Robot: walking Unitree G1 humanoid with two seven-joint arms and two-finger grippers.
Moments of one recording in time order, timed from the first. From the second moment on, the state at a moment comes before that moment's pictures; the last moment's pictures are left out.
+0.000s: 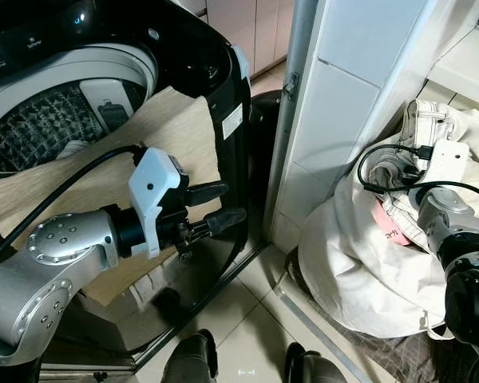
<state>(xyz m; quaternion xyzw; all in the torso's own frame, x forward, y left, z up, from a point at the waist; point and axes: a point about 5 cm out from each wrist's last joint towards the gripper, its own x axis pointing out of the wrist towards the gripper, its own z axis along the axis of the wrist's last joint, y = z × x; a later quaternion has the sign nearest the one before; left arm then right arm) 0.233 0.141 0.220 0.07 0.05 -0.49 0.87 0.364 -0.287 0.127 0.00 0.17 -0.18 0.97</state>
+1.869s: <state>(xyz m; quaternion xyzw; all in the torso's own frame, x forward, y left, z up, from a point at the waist) 0.305 0.066 0.253 -0.09 -0.14 -0.46 0.87 0.280 -0.228 0.343 0.21 -0.15 0.34 0.90</state>
